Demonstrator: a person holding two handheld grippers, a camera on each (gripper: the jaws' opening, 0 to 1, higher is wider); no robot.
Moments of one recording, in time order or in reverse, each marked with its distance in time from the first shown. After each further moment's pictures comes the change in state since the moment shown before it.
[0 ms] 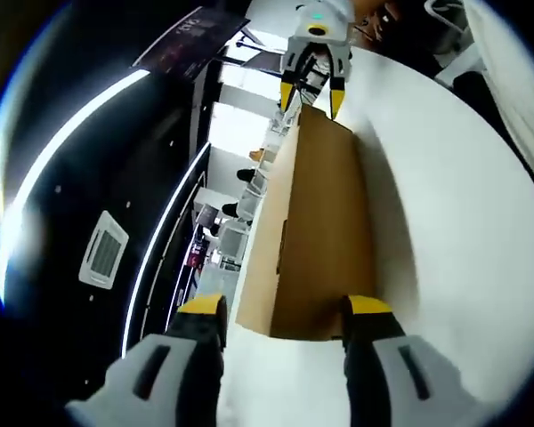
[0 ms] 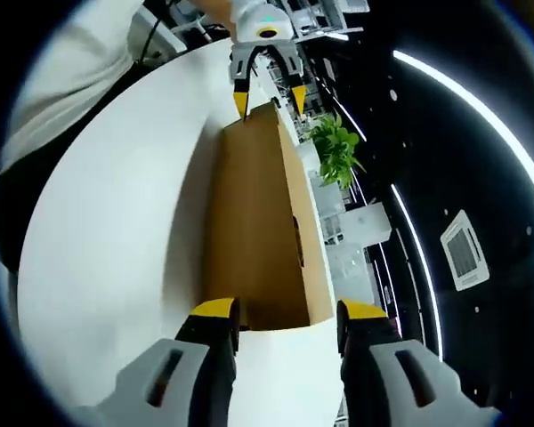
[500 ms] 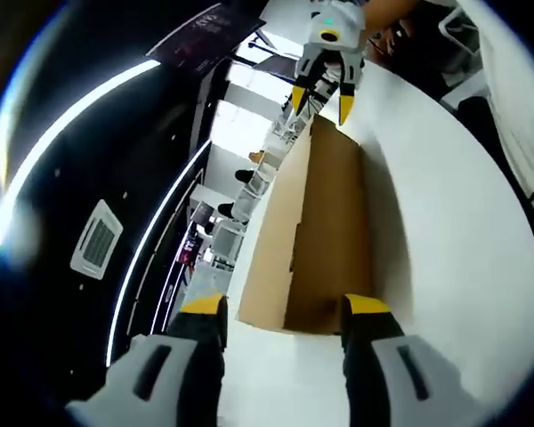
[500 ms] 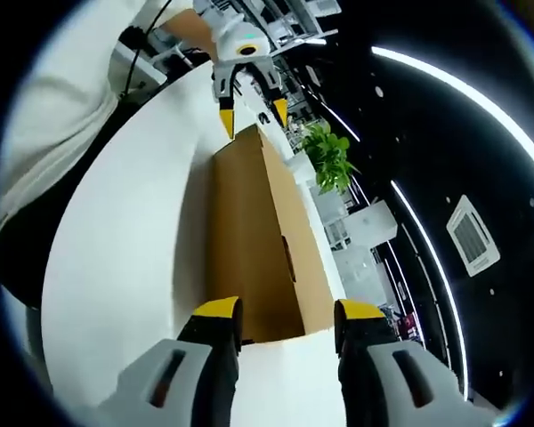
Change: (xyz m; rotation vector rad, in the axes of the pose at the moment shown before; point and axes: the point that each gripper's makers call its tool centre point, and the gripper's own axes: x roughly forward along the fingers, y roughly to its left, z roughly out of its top) left arm -0.010 0.010 0.000 -0.062 -0.028 -0.032; right arm -0.005 -0.001 0.017 0.091 -0.067 0.034
